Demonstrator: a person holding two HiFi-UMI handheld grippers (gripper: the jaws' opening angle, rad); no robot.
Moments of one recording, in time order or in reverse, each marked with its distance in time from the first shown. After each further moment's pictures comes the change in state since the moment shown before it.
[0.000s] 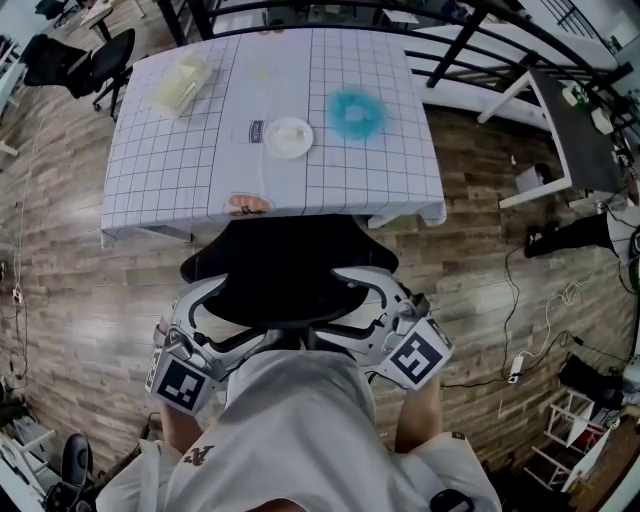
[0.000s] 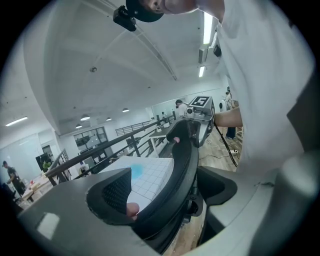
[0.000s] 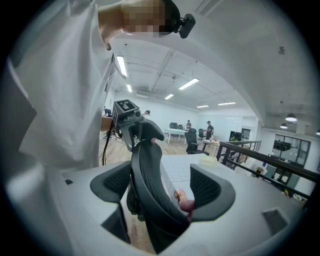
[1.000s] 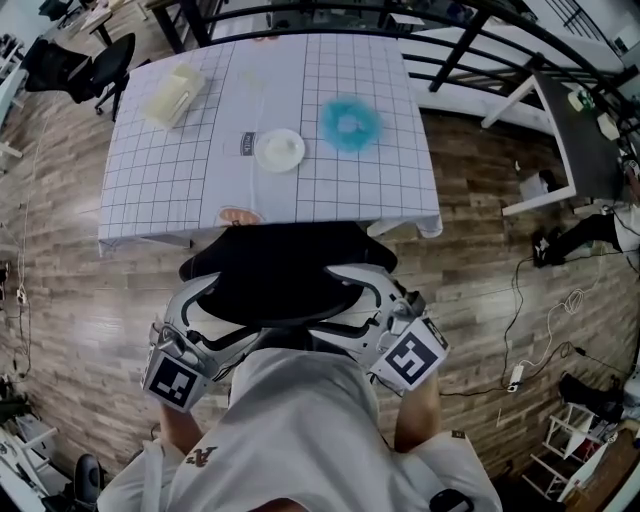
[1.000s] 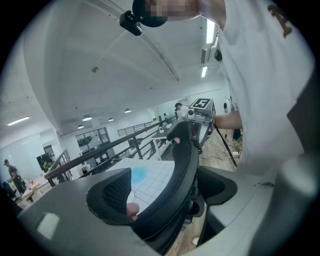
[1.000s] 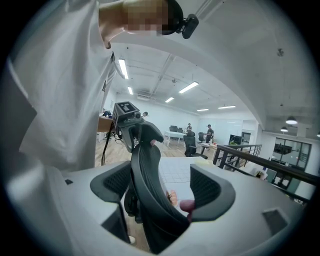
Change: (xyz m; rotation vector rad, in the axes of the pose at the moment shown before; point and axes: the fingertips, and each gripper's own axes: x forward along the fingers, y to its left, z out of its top) left arm 0.042 0.033 0.016 -0.005 0.034 0.034; right arm -0.018 -0.052 -0.010 -0.024 -0.039 0.003
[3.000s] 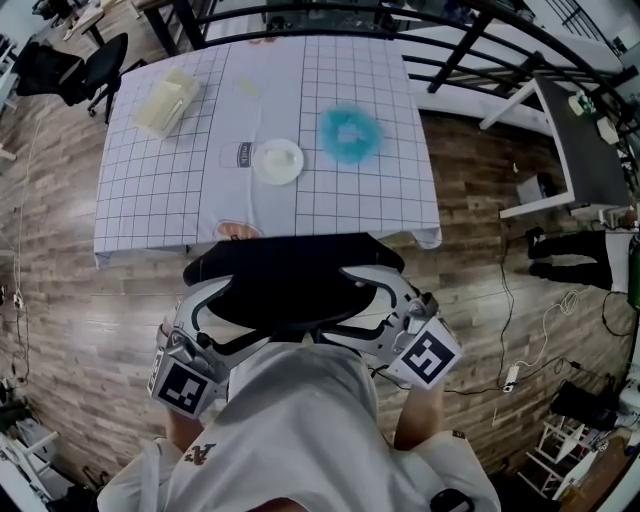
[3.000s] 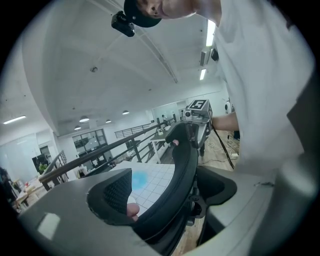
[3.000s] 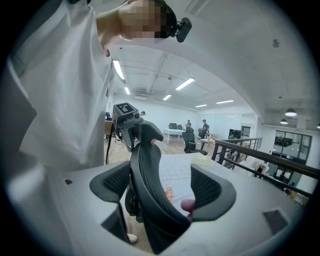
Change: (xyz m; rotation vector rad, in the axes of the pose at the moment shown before) left arm 0.034 0.034 0.010 0.011 -0.045 -0.037; right arm -0.001 -0.052 -0.007 0.045 0.021 0.003
